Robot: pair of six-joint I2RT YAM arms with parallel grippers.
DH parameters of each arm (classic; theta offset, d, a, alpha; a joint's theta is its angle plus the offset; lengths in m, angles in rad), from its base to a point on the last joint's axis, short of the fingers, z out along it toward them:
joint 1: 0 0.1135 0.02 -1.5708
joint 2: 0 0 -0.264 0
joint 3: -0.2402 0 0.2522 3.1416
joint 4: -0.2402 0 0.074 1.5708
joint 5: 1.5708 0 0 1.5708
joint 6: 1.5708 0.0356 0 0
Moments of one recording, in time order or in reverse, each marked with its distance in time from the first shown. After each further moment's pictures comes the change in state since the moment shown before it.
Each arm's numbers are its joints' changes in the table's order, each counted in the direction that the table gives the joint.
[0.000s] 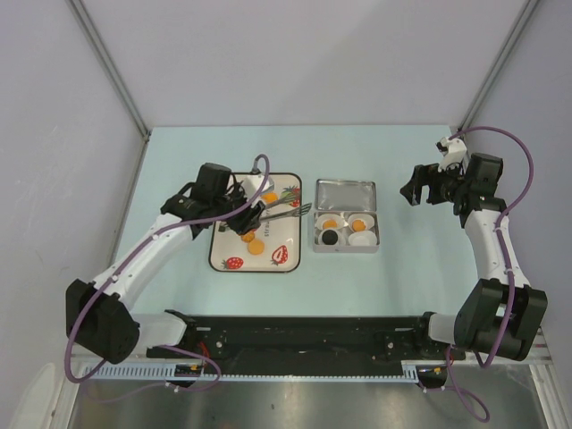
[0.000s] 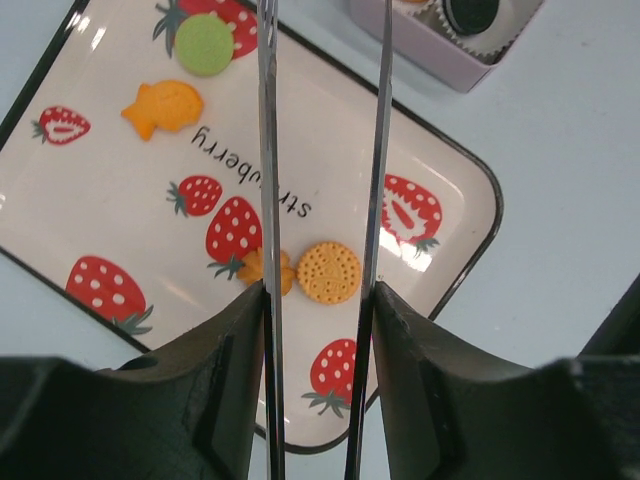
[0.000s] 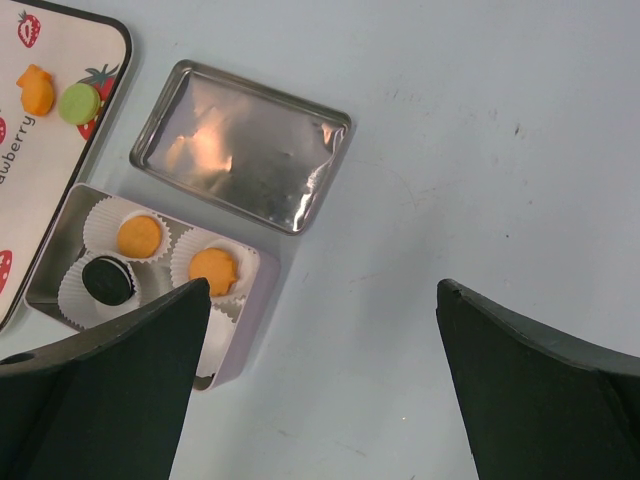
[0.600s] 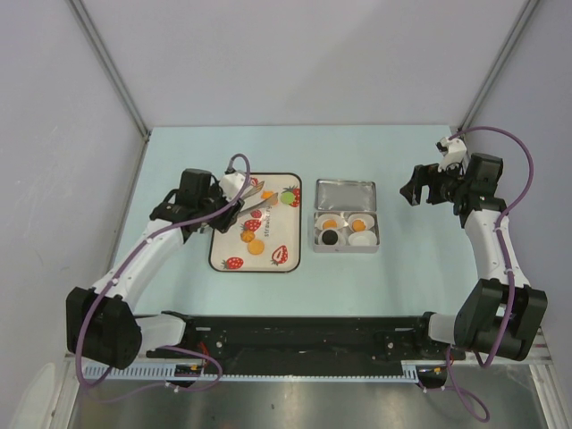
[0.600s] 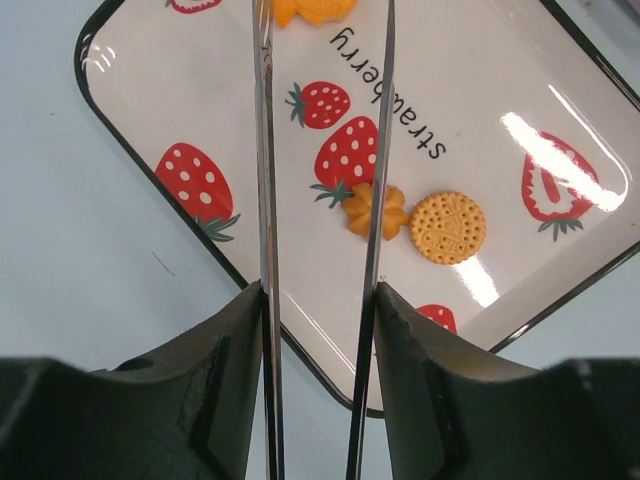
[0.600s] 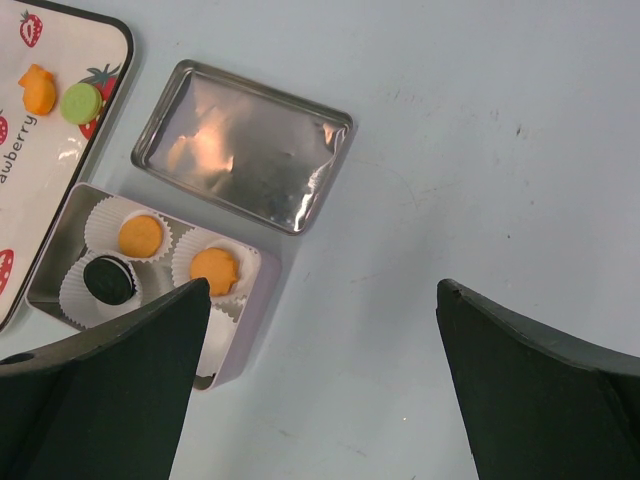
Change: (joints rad) left arm 0.164 -0.043 0.125 0.079 -0.152 -0.003; right arm 0.000 0.000 0.000 0.000 -0.003 0.000
